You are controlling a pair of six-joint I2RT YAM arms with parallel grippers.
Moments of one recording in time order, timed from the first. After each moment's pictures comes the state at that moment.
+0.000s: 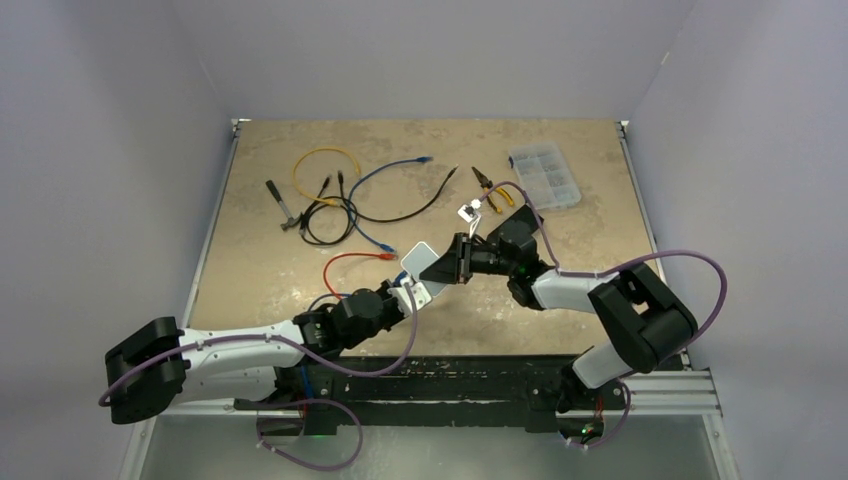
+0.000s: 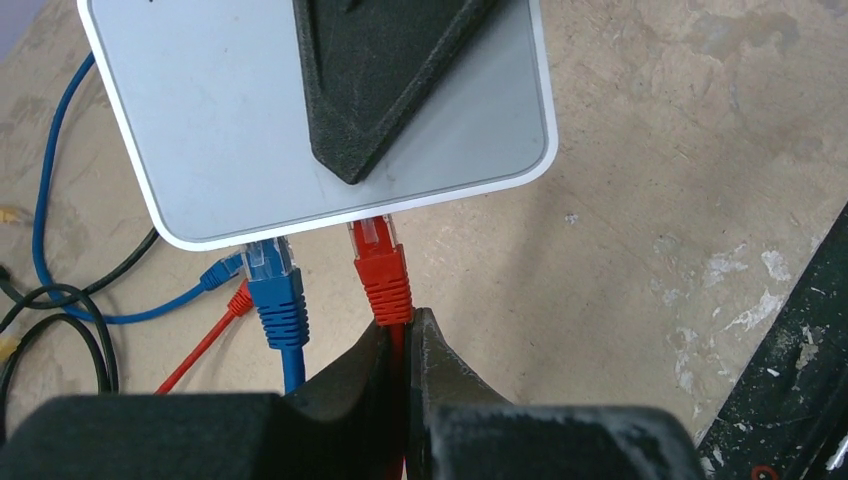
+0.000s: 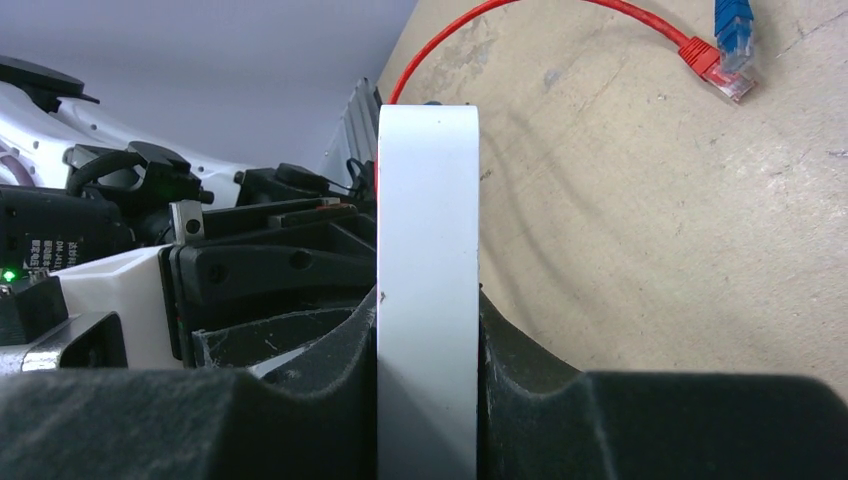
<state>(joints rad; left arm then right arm) -1.13 1.05 0.36 0.29 -0.32 0.24 0.59 1.52 0.52 0.81 -0.80 0.86</state>
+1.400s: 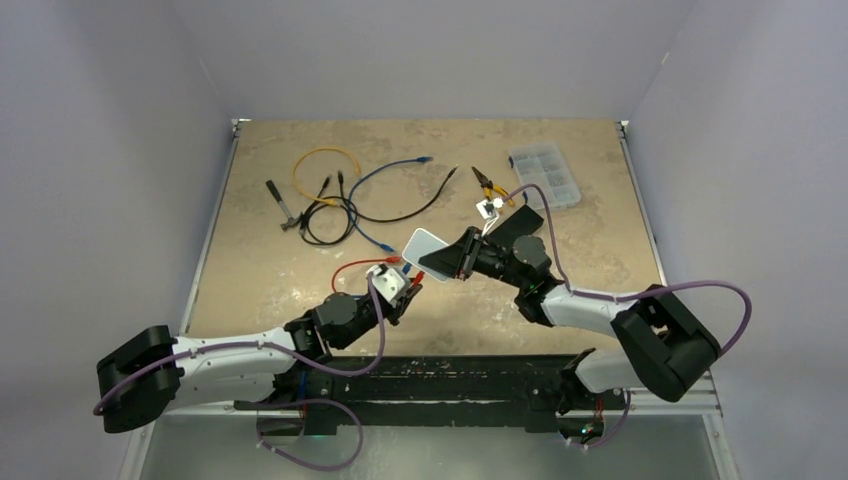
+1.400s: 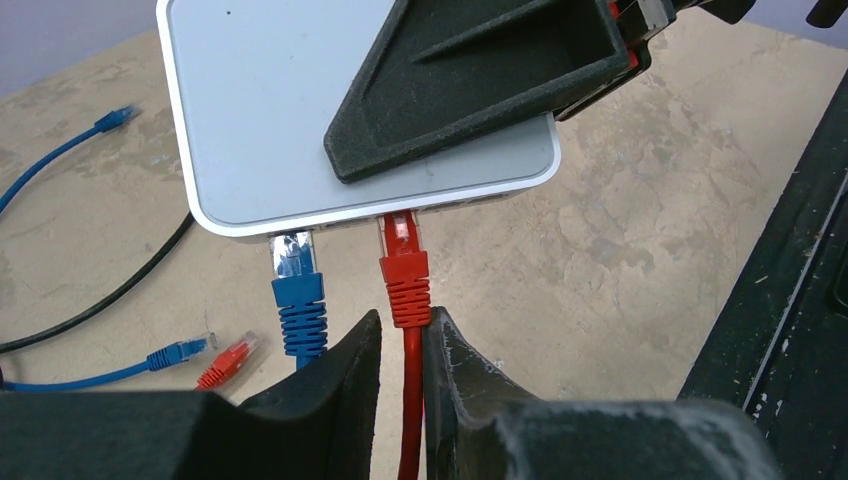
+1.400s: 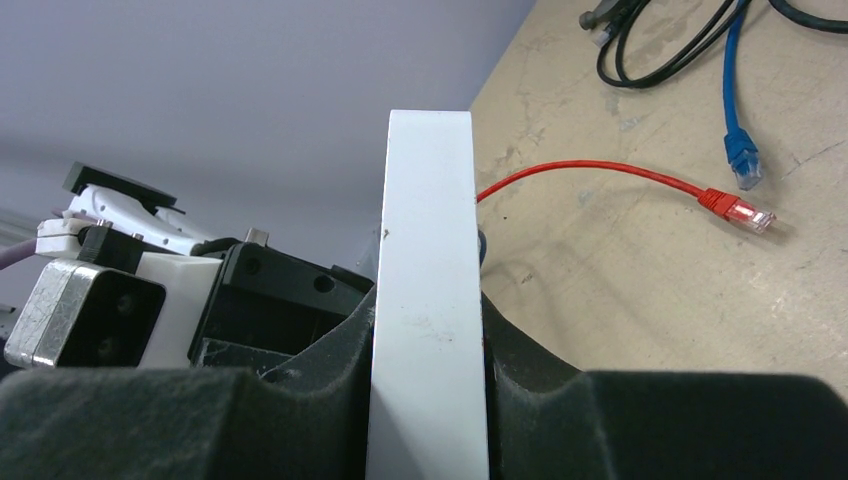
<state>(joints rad) -1.10 0.98 0.26 0.65 -0.28 0.03 0.66 1.36 0.43 0.98 -0.51 0.99</state>
